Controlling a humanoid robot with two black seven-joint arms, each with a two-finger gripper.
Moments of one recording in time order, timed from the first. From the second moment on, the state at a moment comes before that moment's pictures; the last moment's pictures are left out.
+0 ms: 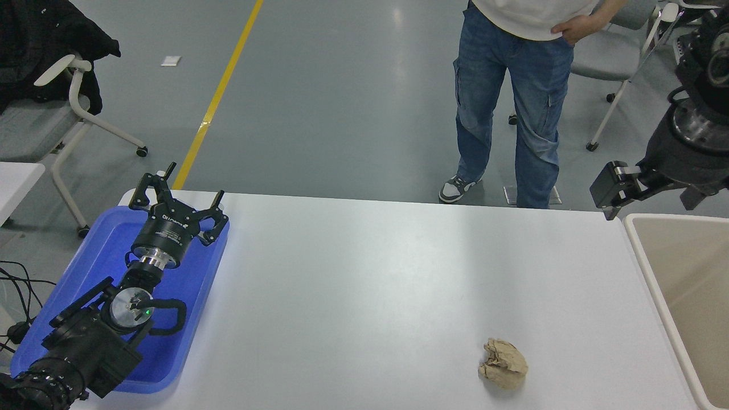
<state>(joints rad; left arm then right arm) -0.60 0.22 -0.90 -0.44 -0.08 -0.64 -0.32 2.36 -0.35 -1.42 1.44 -0.26 0.79 -0.15</state>
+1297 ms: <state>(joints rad) -0.60 0.22 -0.90 -0.44 -0.08 -0.64 -0.32 2.32 -0.35 -1.39 1.44 -0.26 0.79 -0.15</state>
